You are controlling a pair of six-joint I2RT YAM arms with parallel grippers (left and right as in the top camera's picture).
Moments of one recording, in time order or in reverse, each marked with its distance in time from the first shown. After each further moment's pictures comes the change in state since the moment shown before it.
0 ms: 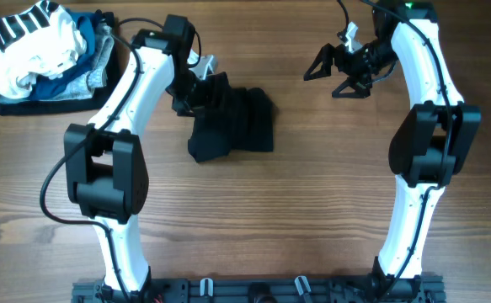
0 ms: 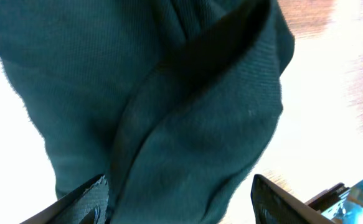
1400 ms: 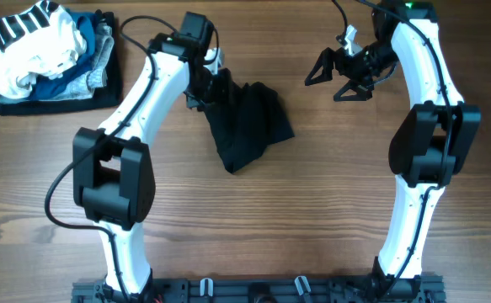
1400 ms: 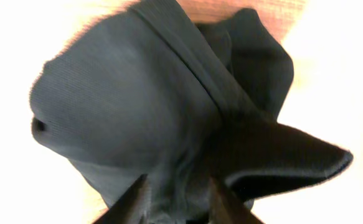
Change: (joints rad) left arm -0.084 -0.028 -0.009 0.123 -0.101 -0.264; right arm 0.000 0.000 0.000 -0.043 0.023 -0.053
